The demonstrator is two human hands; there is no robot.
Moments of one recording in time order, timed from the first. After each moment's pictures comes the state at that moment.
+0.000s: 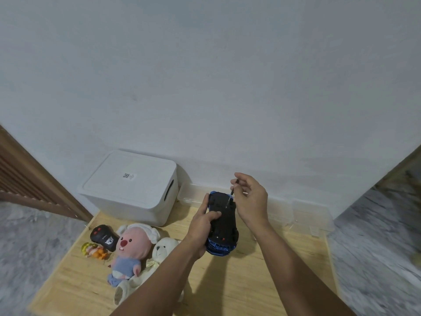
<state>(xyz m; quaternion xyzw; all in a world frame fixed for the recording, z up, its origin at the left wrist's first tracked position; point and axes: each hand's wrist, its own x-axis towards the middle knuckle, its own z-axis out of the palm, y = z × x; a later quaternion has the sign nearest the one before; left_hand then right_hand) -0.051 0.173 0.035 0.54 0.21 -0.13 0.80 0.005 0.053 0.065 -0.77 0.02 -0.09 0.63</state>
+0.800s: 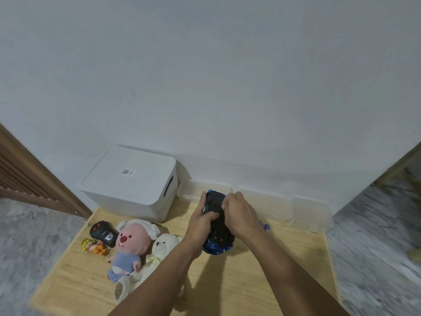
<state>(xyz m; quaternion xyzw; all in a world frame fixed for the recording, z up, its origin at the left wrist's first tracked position) -0.058 0.175 0.032 0.63 0.22 -0.11 0.73 -0.016 0.059 0.047 -0.97 -0.10 0.07 0.23</state>
